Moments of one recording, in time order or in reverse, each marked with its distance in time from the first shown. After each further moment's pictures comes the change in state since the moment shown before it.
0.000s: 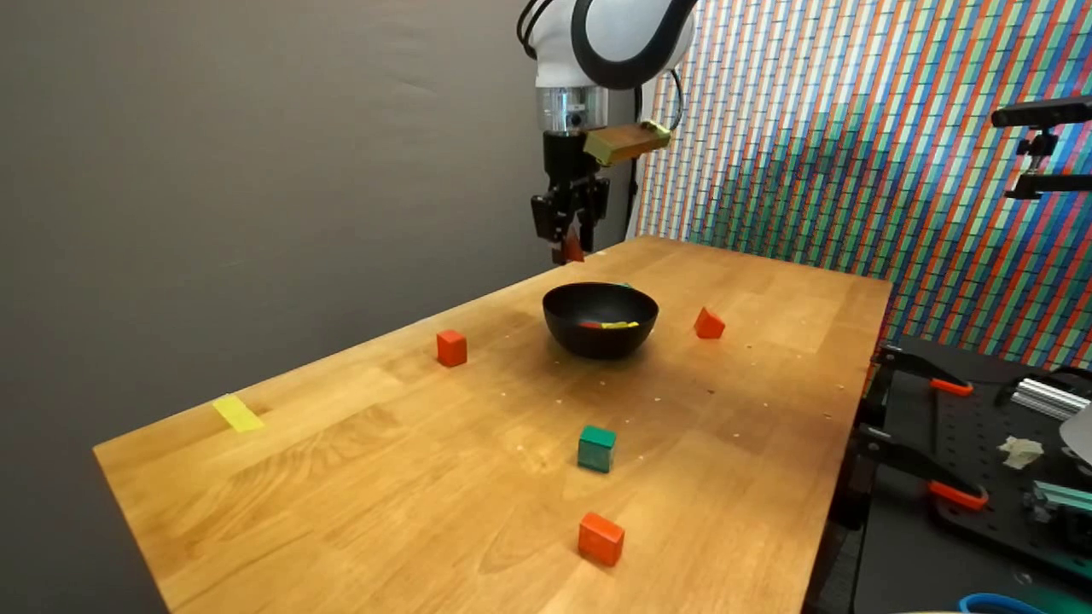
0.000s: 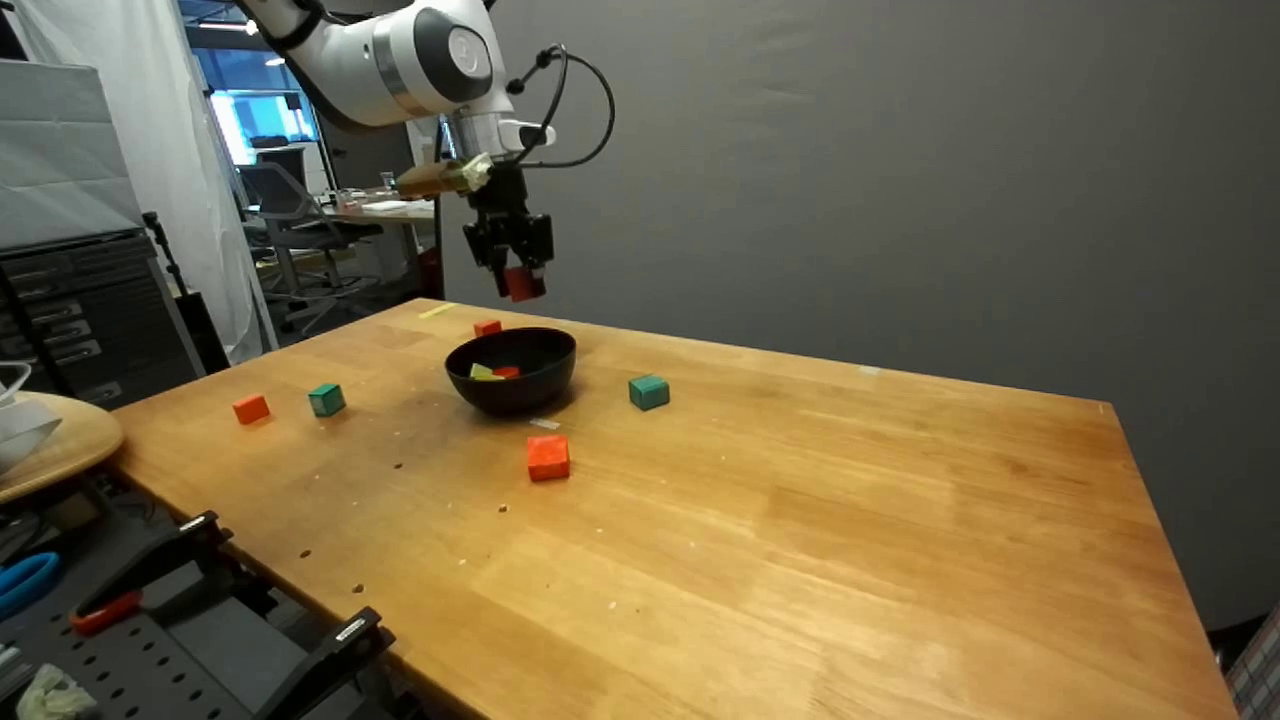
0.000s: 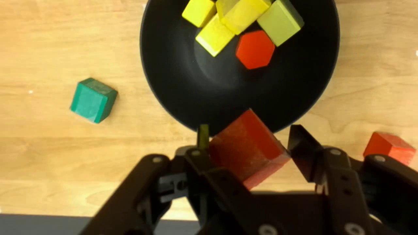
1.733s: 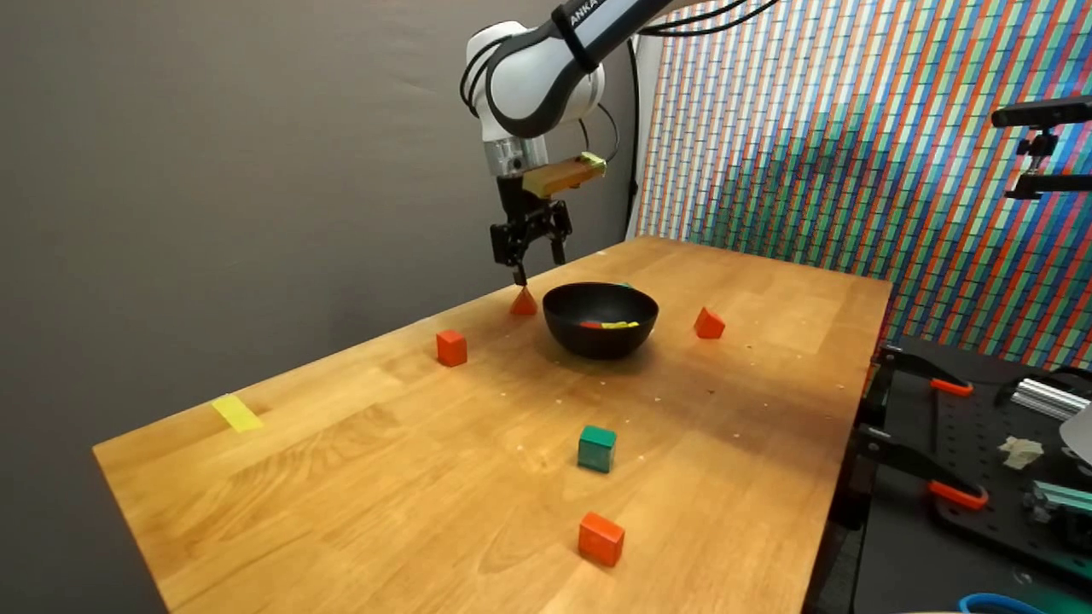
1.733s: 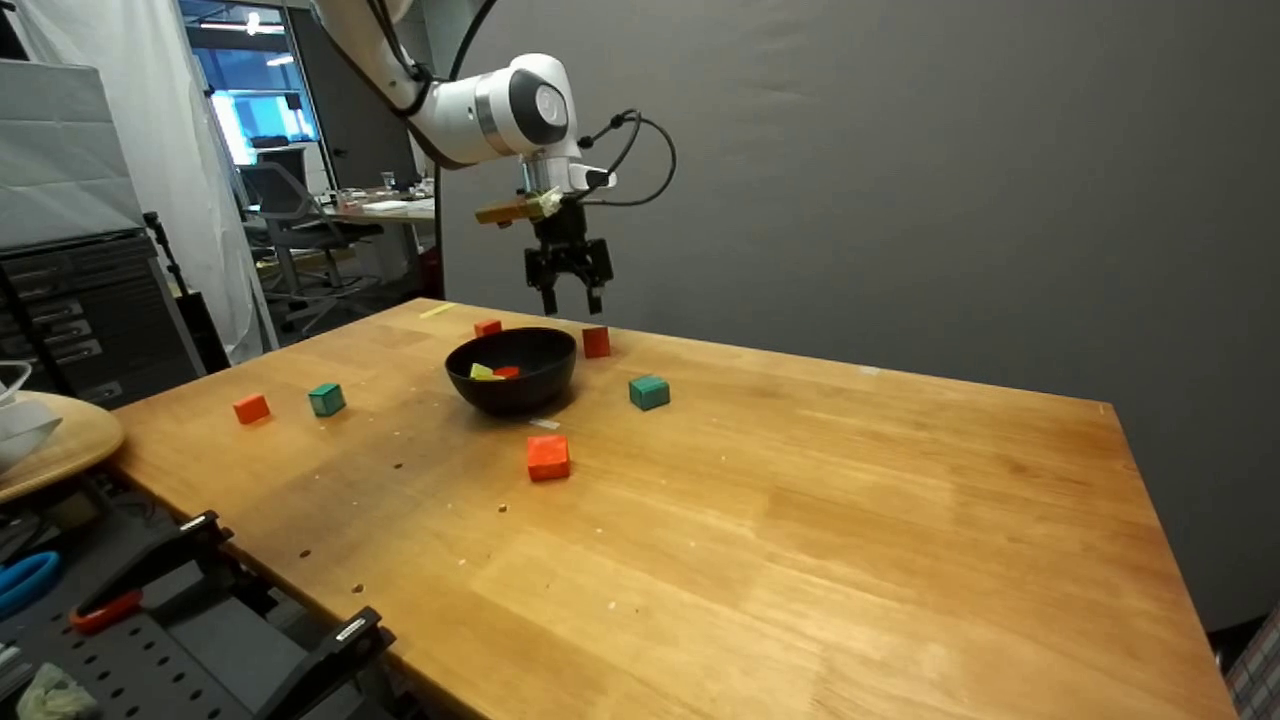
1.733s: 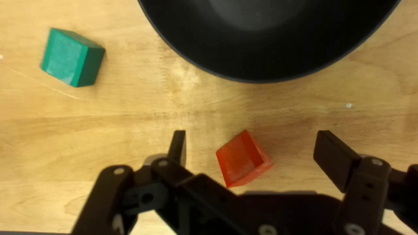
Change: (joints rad) arm -0.037 0.416 -0.003 0.575 0.022 -0.323 -0.037
